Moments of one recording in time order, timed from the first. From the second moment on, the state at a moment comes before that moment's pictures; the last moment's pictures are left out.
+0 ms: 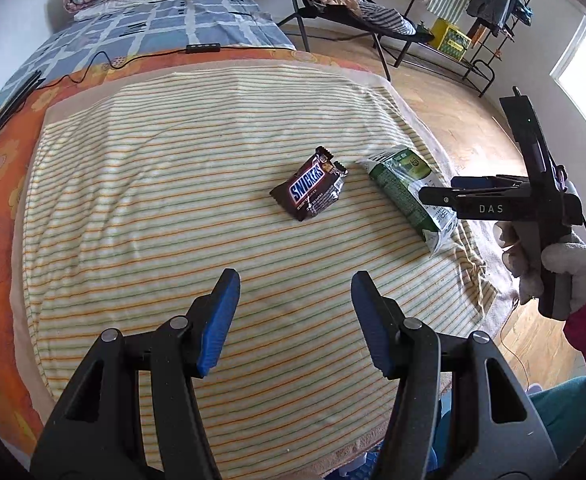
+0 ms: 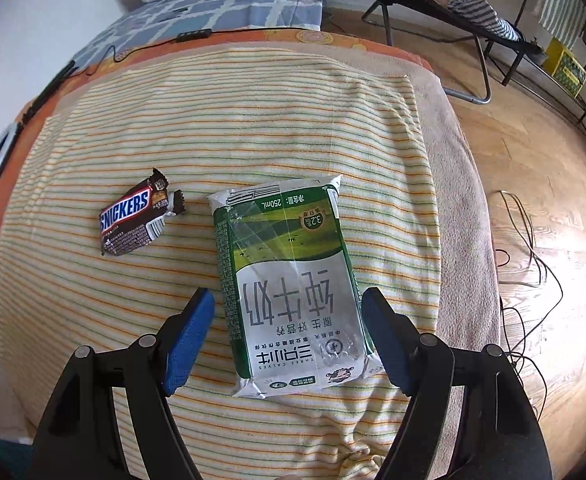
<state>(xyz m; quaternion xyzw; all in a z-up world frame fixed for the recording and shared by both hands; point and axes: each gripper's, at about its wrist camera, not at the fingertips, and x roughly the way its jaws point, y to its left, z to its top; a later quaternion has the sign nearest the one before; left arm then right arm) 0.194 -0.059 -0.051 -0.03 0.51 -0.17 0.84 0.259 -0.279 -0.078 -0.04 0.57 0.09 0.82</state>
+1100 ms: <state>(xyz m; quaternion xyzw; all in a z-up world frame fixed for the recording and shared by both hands) 0.298 -0.124 -0.111 0.07 0.54 -0.18 0.82 0.281 -0.274 -0.113 -0.03 0.59 0.13 0.79</state>
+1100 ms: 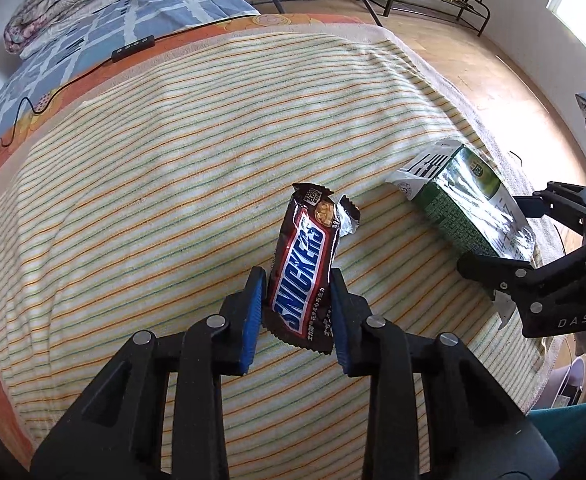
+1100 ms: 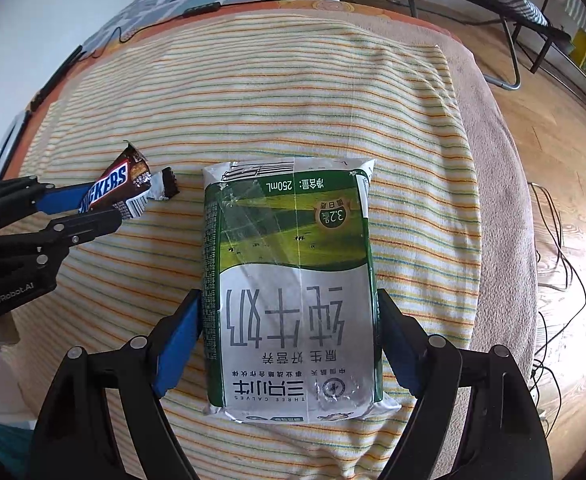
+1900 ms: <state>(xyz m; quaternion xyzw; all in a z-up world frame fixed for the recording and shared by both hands) 0.187 -0.059 -0.053 0.02 0.50 -0.15 0.85 0.218 -0.268 -0.067 -0.04 0.55 0.16 0.82</state>
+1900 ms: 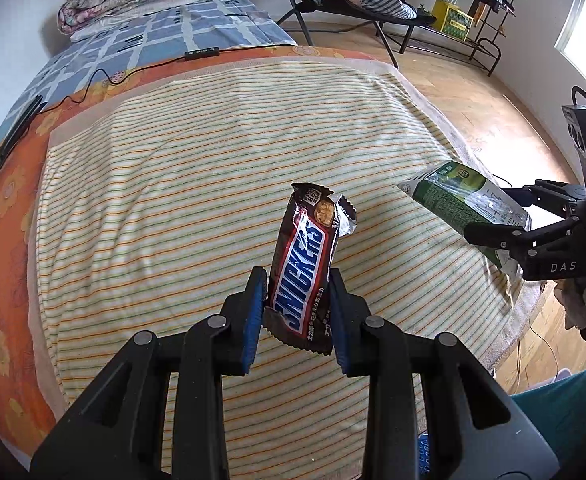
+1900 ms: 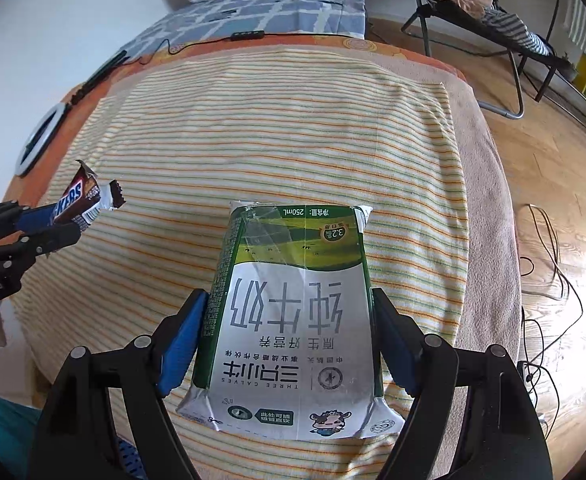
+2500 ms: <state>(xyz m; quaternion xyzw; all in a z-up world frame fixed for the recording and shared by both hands) 0.058 -0.037 -0.011 0.01 0.47 -0.12 0.88 0.119 -0.242 -0.014 -0.04 0.51 0.23 0.83</state>
